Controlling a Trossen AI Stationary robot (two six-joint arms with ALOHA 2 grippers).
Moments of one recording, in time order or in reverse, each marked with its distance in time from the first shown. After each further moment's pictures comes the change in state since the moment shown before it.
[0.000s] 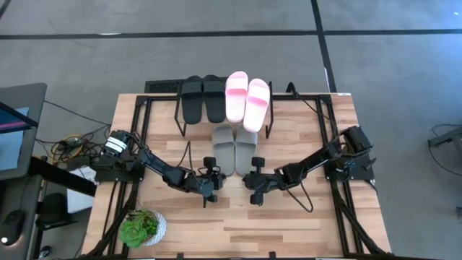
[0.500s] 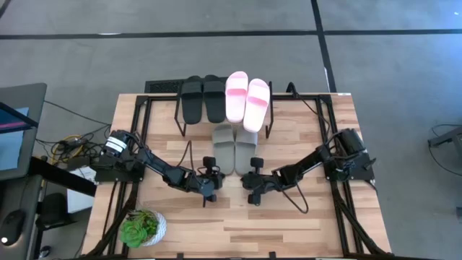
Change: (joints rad) left arm 0.011 0.000 0.000 -0.038 0.004 0.002; right arm -0.015 0.088 0.004 0.062 0.034 0.009
